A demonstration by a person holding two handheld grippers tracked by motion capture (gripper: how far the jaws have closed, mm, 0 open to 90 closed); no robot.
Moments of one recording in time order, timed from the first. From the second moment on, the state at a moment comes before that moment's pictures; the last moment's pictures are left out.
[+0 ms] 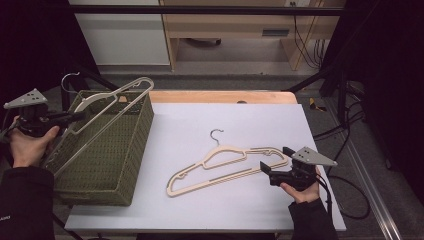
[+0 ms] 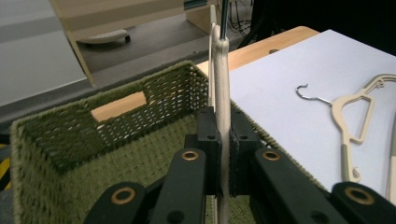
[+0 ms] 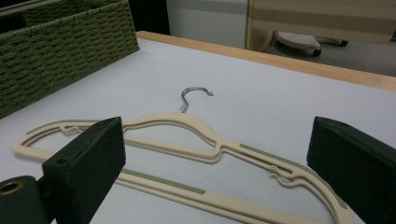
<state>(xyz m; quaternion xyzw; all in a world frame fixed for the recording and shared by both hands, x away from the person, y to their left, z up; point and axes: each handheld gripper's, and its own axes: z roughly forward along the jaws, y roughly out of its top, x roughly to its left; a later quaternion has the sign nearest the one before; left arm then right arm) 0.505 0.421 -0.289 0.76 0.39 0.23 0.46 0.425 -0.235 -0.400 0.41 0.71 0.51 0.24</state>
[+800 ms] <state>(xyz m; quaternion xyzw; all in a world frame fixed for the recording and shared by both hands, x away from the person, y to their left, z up) 0.518 0.434 -0.351 0.77 0.46 0.18 0.40 0.426 -0.234 -0.401 0.41 0.72 0.51 0.25</state>
